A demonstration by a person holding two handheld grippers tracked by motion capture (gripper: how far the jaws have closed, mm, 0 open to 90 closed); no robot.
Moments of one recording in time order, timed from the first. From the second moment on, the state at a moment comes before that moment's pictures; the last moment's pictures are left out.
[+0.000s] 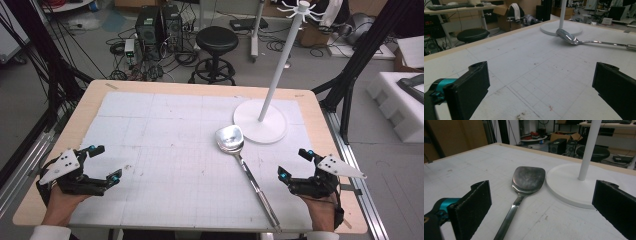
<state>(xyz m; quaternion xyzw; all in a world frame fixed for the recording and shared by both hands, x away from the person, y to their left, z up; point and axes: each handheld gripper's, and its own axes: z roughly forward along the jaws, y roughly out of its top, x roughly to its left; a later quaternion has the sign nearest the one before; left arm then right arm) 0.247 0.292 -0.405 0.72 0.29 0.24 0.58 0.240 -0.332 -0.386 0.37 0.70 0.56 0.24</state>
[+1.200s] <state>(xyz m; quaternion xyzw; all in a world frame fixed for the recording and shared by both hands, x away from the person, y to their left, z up) 0.247 0.294 -0.406 0.72 0.29 0.24 0.58 0.277 -0.296 -0.317 0.33 0.82 0.43 0.20</state>
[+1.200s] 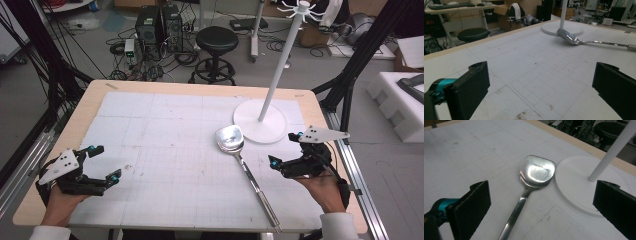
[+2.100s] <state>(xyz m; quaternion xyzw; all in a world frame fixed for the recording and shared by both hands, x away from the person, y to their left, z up) 0.248 0.294 -0.406 0.72 0.29 0.24 0.58 0.316 -0.254 -0.335 0.32 0.89 0.30 0.13</state>
